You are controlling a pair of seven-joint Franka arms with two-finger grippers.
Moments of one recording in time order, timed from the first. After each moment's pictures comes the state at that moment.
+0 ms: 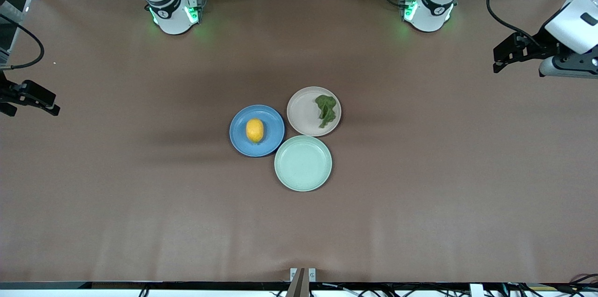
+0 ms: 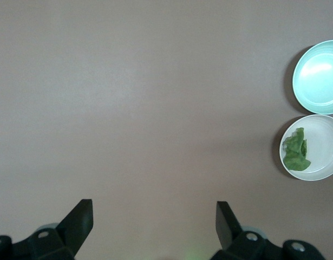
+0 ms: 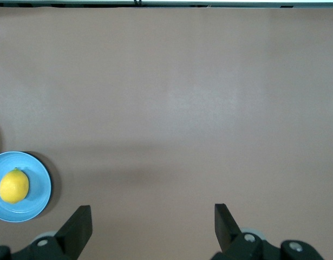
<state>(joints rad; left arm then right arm) -0.05 -0.01 -0.10 -1.51 0.01 1.49 -0.03 0.03 0.09 -0.11 -1.49 0.01 1.67 -0.08</state>
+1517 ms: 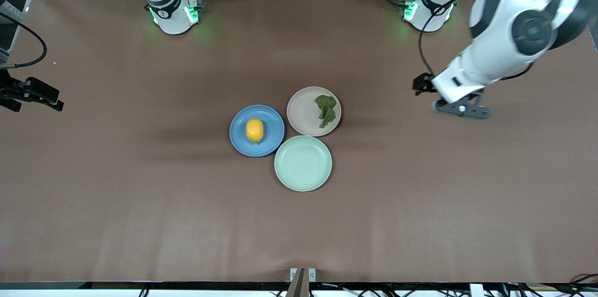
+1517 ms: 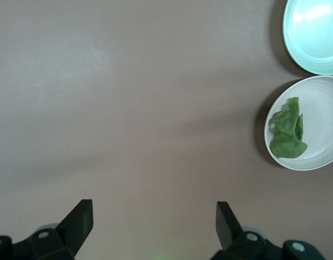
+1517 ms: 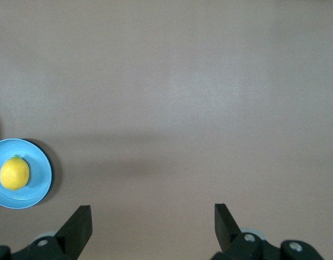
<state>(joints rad) -0.06 0.05 -0.29 -1.96 -0.07 1.87 -0.15 0.03 0.09 -0.11 -1.49 0.01 1.62 -0.08</state>
